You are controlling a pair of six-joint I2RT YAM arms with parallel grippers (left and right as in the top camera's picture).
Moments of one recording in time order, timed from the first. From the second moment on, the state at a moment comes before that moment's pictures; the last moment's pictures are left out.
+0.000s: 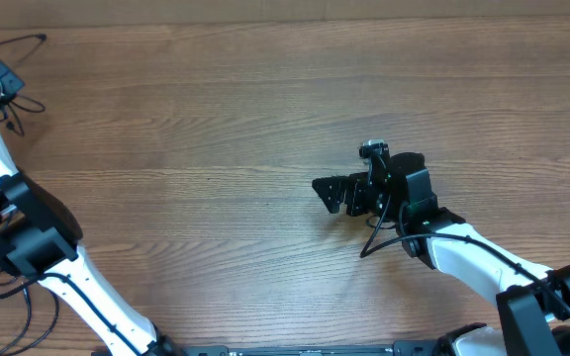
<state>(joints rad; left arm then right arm) 0.56 2.32 2.23 -0.84 -0.02 -0.23 0.35 1.50 0.55 0.28 -0.42 0.41</state>
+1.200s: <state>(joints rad) 0.57 2.32 1.89 -0.65 -0.02 -0.37 0.35 1.50 0.55 0.29 -0.42 0.42</state>
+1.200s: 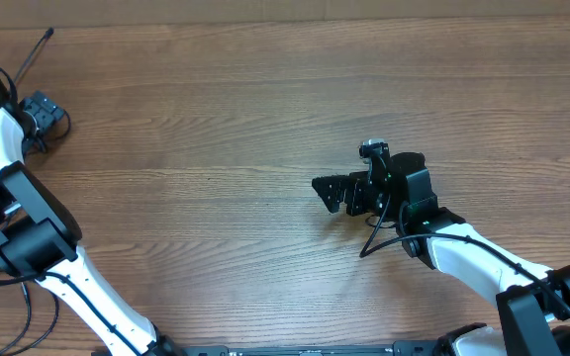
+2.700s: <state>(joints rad) 0.36 2.06 1.88 -0.79 0.17 0.13 0.35 1.50 0.55 0.28 -0.41 0.42</state>
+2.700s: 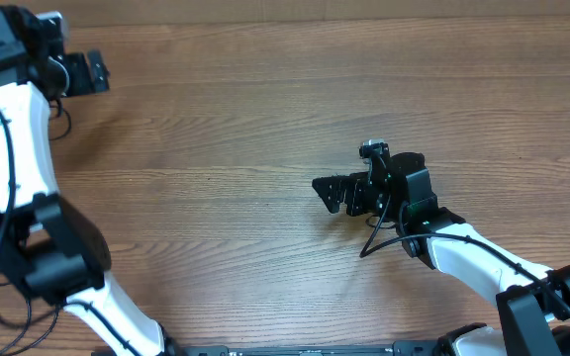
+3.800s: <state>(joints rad) 0.60 2.28 1.88 -0.86 0.07 0.18 0.35 1.50 0.55 0.28 -0.41 0.42</state>
